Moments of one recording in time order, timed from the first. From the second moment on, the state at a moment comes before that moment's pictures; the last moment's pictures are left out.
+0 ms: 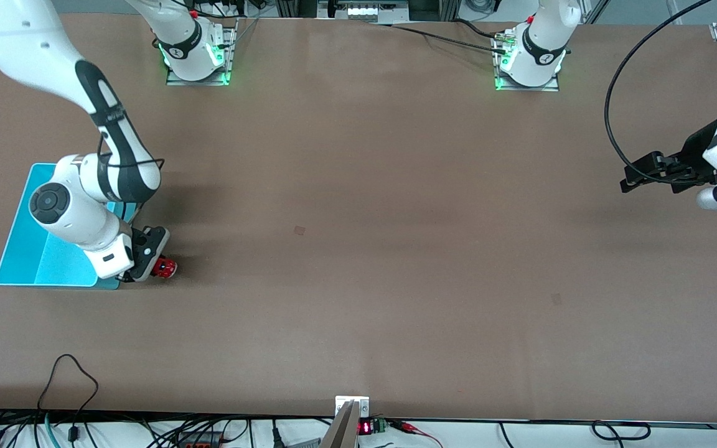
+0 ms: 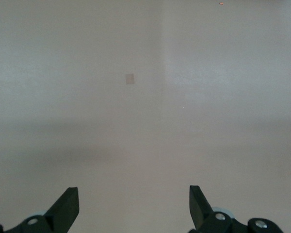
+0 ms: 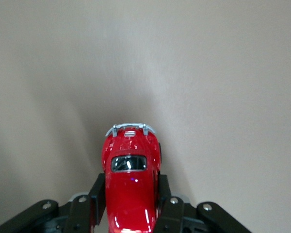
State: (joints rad) left arm 0.02 0.10 -0.02 -1.57 -0.08 1.66 -0.03; right arm -0.06 0.50 0.12 -1.86 -0.07 2.43 -1.03
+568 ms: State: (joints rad) left arm 0.02 0.10 -0.03 -1.57 -0.08 1.66 -0.03; right arm -0.04 0.24 -0.10 -1.88 -0.07 2.07 -0.38
